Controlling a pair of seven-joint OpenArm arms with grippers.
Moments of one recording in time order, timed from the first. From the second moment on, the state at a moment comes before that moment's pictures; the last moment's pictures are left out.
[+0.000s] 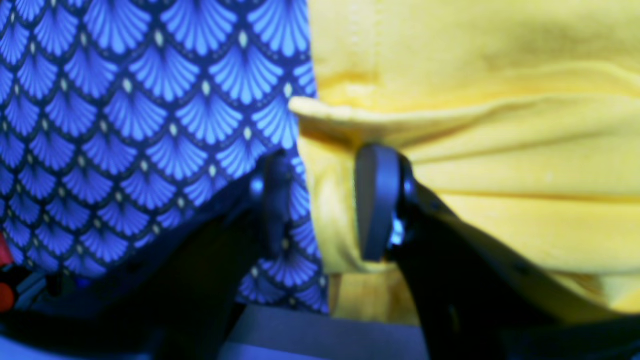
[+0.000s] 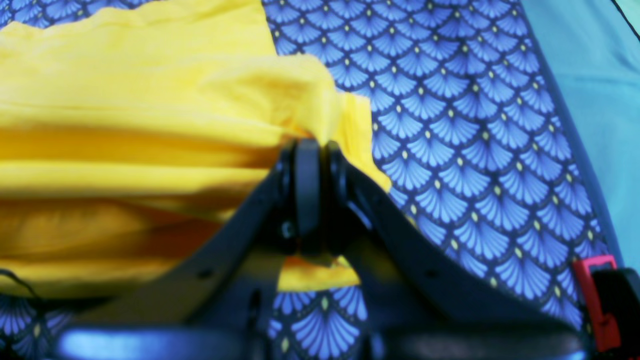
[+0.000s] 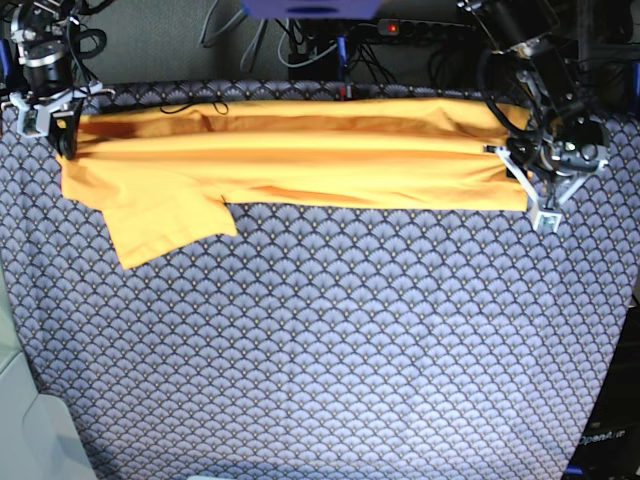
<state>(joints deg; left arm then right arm) 3.1 -1.6 -31.7 96.0 5.6 -34.5 67.0 -25.8 3.1 46.1 87.0 -6.0 40.6 8.7</state>
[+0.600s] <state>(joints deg) 3.2 -3.7 -31.5 96.0 4.9 -34.7 67.6 -27.1 3.3 45.9 83.4 -13.1 40.6 8.9</state>
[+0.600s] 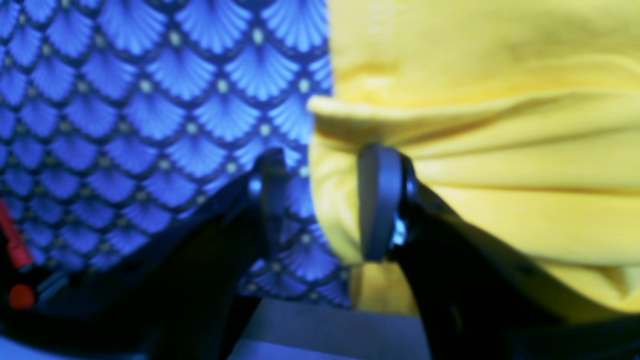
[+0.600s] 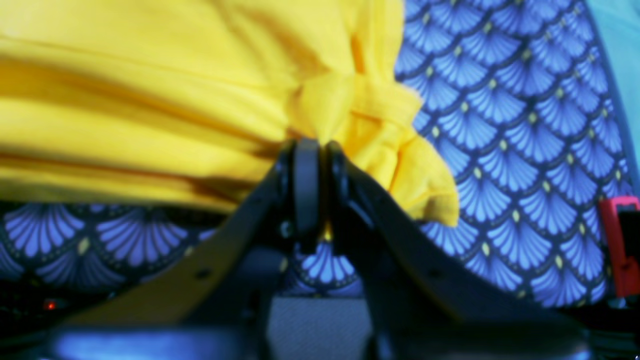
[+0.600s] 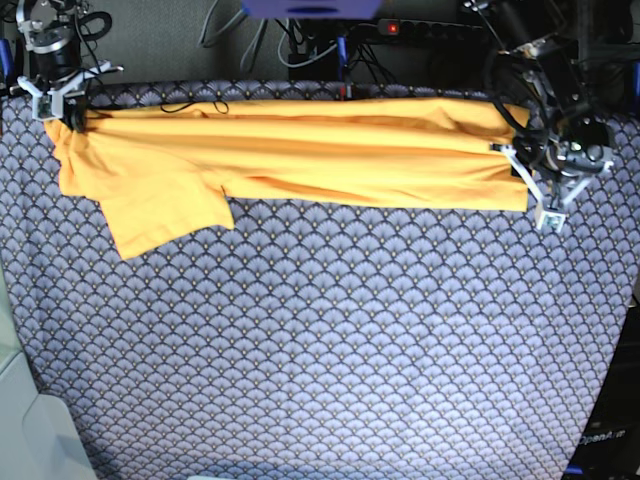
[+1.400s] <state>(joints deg) 3.2 -4.3 -31.7 96.0 5.8 -40.1 69.6 -26.1 4.9 53.8 83.2 -12.9 40.5 9.1</state>
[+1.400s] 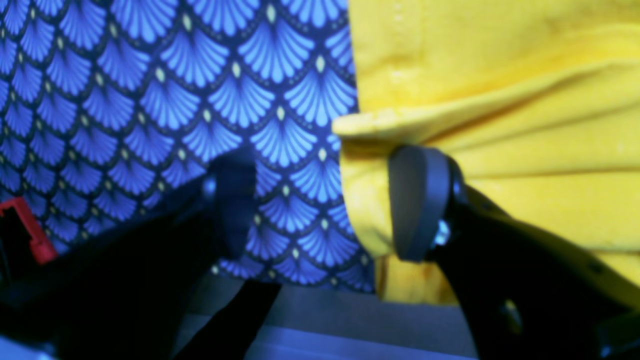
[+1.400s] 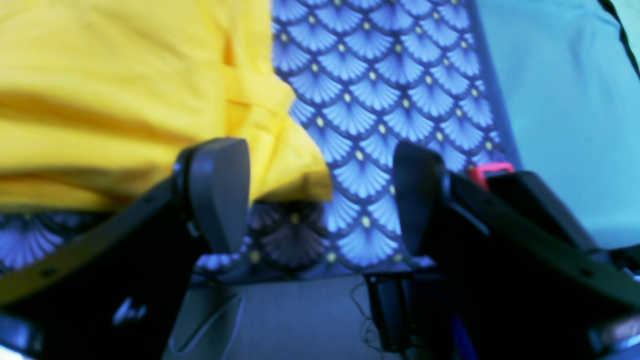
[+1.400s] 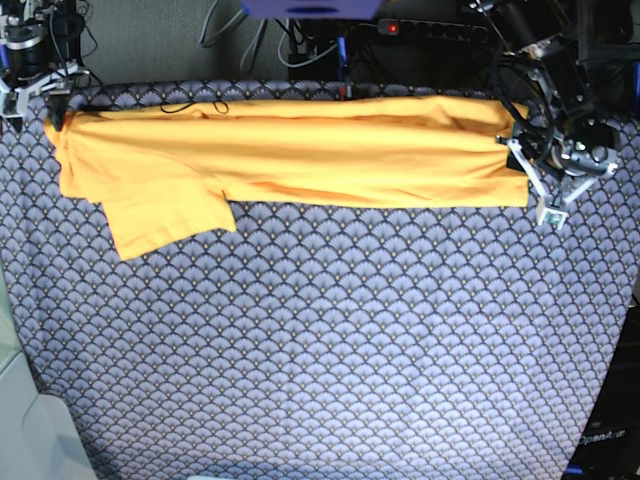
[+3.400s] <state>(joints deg) 3.0 -4.9 -31.7 96.0 6.2 -40.3 70.8 9.6 19.8 19.2 69.4 15.1 40.1 -46.9</state>
